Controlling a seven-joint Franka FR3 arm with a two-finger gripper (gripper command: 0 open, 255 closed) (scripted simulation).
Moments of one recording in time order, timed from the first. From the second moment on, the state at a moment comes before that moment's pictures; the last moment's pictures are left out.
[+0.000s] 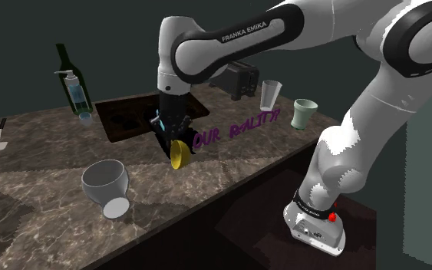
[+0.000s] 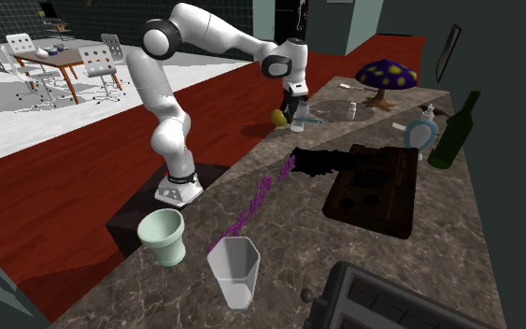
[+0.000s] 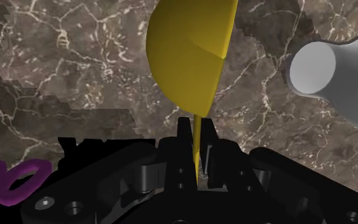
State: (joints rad) arm 0.22 -0.17 0.23 -2.19 0.24 2.06 0.66
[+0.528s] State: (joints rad) arm 0.22 -0.13 0.24 -2.26 0.24 2.17 0.65
